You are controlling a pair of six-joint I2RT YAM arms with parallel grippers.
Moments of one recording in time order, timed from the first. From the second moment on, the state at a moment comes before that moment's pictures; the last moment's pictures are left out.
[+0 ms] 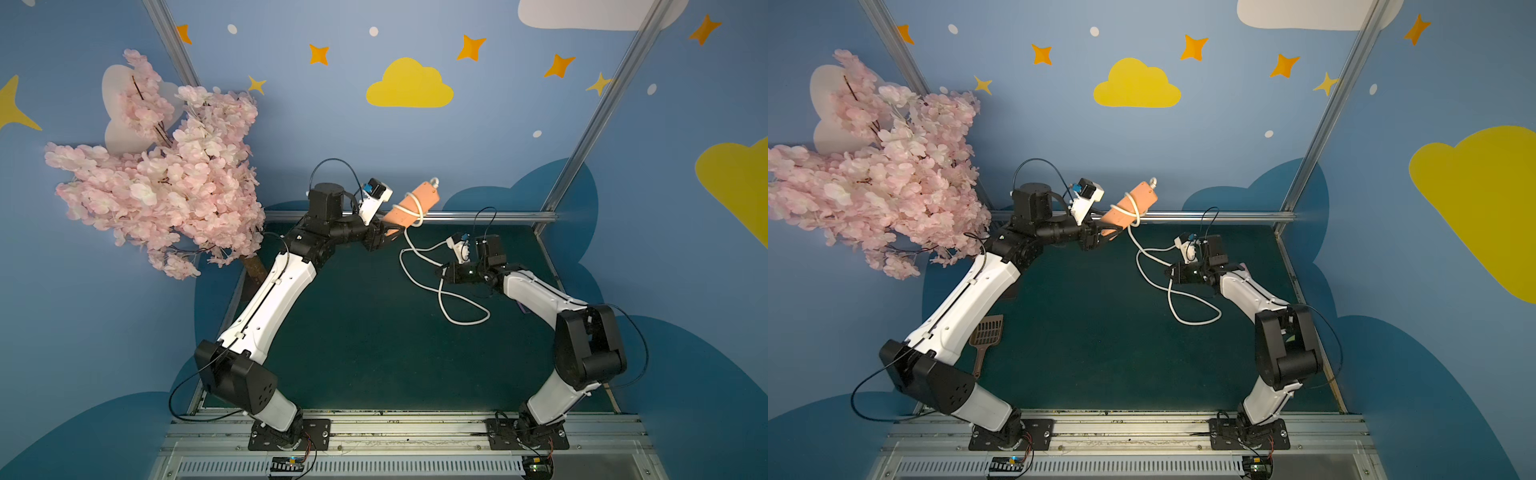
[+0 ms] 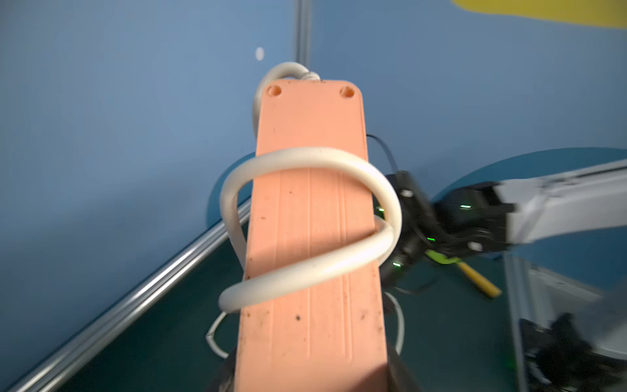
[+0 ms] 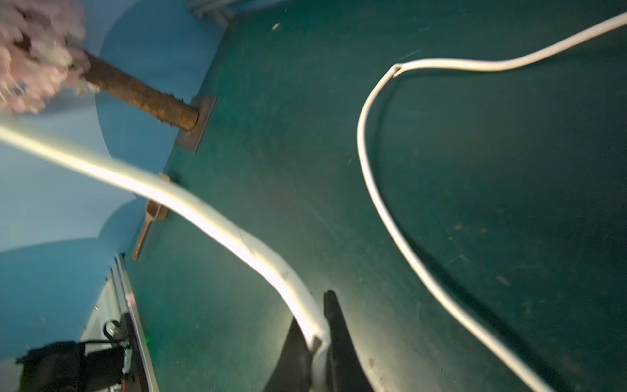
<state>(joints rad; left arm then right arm) -0.36 1.62 1.77 -0.52 0.52 0.20 0.37 1.64 1.14 -0.24 -0.59 0.20</state>
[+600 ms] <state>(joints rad) -0.62 1.71 1.64 -1.08 0.41 0.71 0.50 1.49 1.68 -0.67 -0.32 -0.36</state>
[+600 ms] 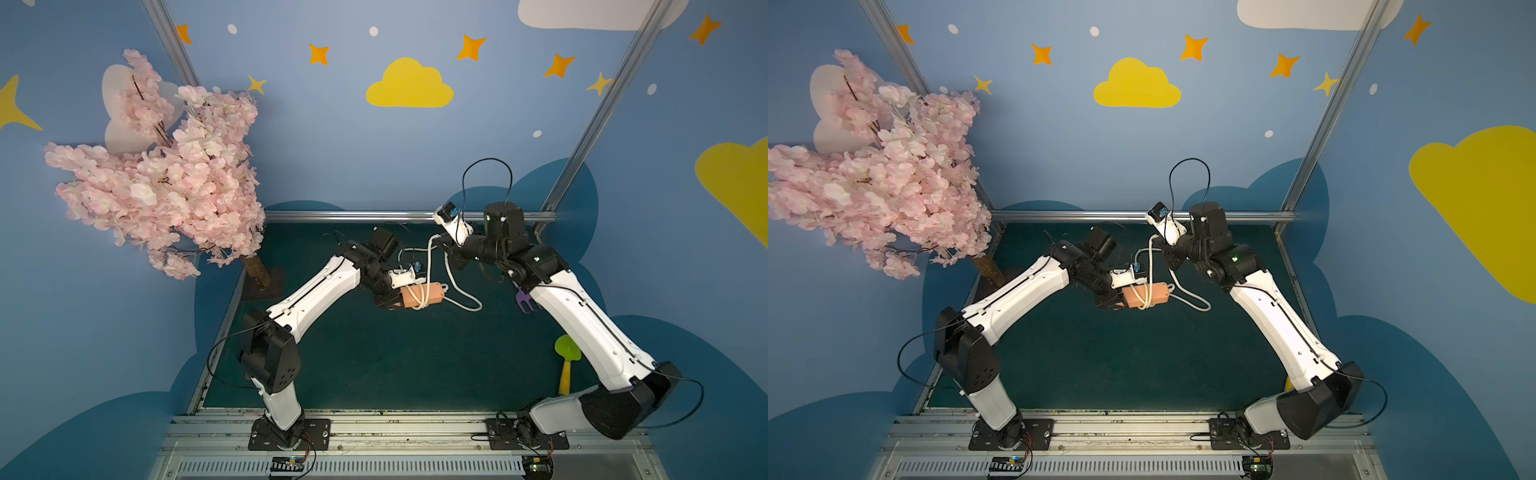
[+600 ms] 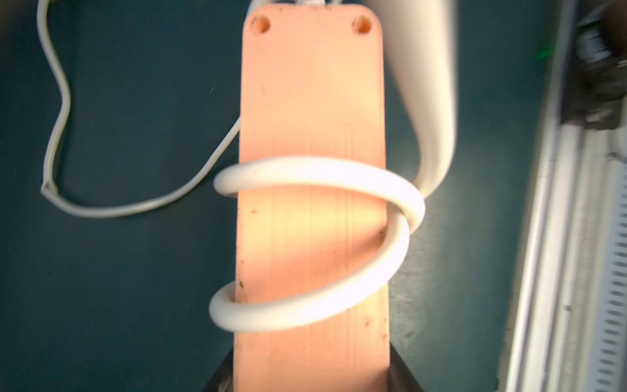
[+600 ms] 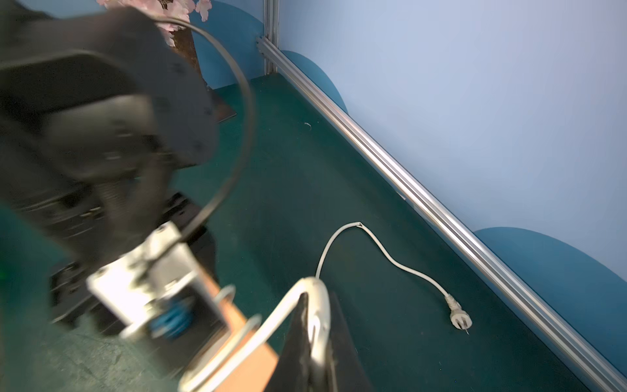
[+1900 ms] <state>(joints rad) -0.42 1.58 1.84 -0.64 0.82 -0.01 0.19 1.73 1.31 0.04 -0.76 0.13</state>
